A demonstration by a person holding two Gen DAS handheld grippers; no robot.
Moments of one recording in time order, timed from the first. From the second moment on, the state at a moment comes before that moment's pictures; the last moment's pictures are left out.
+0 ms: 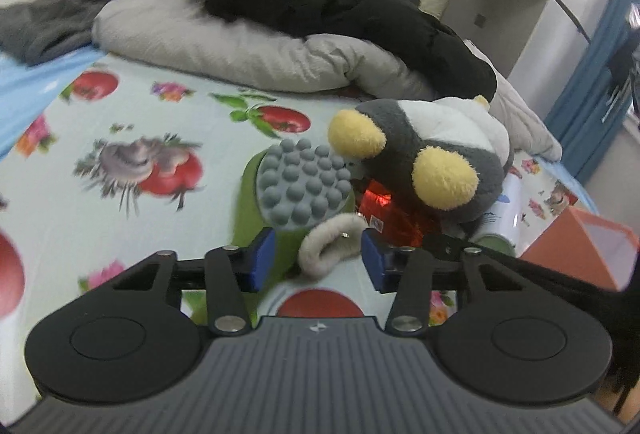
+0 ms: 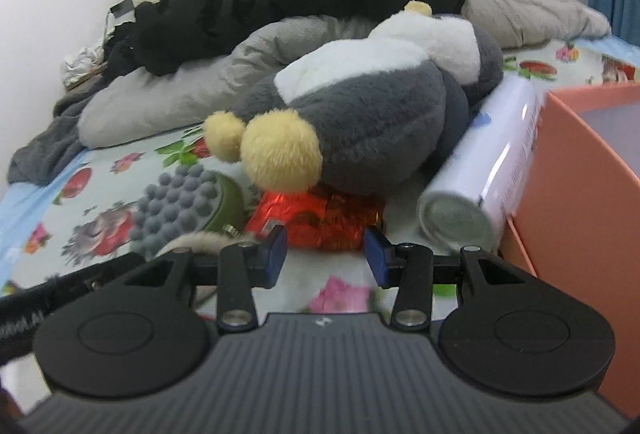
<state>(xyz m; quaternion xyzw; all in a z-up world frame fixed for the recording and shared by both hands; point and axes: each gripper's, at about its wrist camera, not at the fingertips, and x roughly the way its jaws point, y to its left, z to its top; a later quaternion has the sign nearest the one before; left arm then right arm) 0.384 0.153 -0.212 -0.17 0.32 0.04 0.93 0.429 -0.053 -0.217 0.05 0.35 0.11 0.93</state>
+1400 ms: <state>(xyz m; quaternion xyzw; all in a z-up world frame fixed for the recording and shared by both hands) 0.253 0.093 -0.205 -0.18 0.35 0.09 0.92 0.308 -0.076 -0.200 -0.03 0.39 0.14 0.91</state>
